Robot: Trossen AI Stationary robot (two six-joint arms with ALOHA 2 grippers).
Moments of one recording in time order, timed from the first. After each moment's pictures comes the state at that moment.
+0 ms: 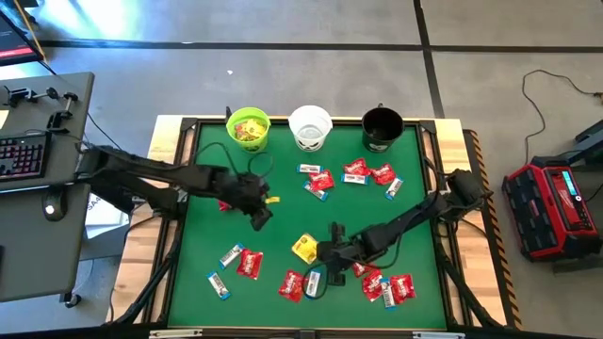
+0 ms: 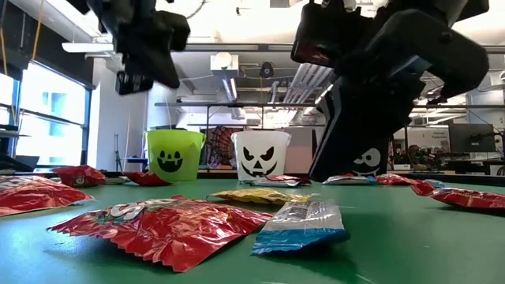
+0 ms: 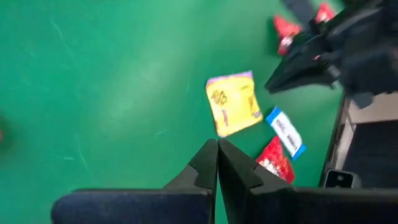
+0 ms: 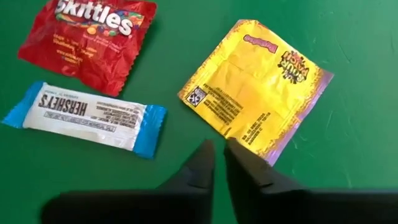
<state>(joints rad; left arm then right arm) -0.07 1.30 0.86 -0.43 0.09 -0.77 0.45 1.88 1.10 -0.23 0.24 0.38</state>
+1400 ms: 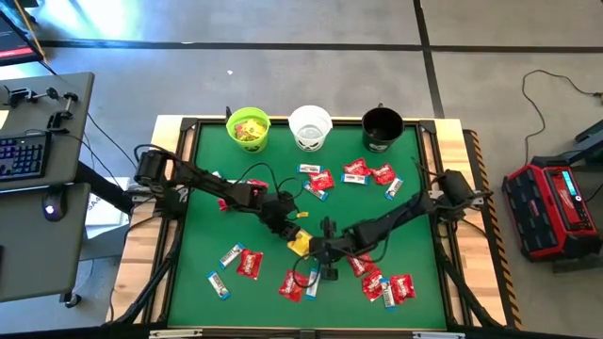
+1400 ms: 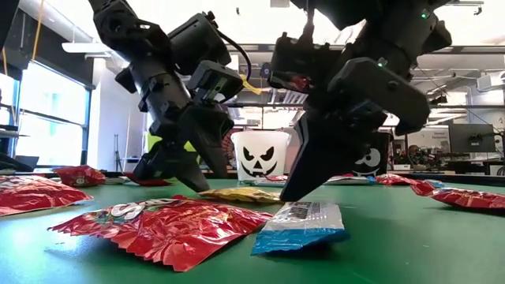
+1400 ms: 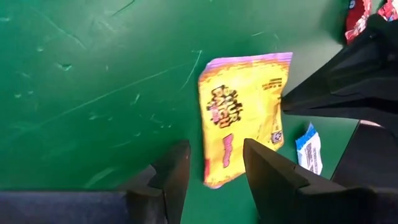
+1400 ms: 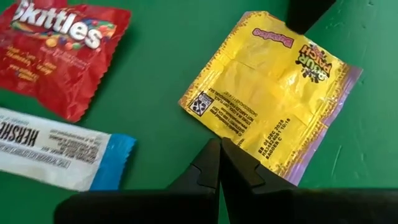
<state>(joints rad) -0.06 1.83 0.87 0.02 0.32 -1.04 0.36 1.97 1.10 -0.11 0.18 0.31</state>
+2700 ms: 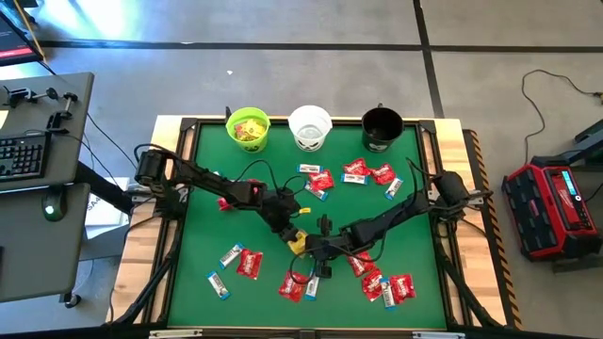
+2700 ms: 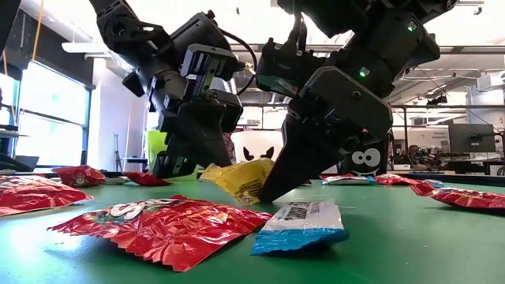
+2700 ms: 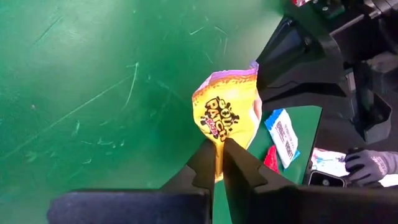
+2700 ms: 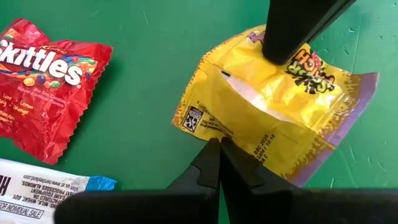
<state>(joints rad) -0.04 1.82 0.86 0.10 0.44 -0.87 0.35 2.01 1.10 -0.03 0.21 0.31</state>
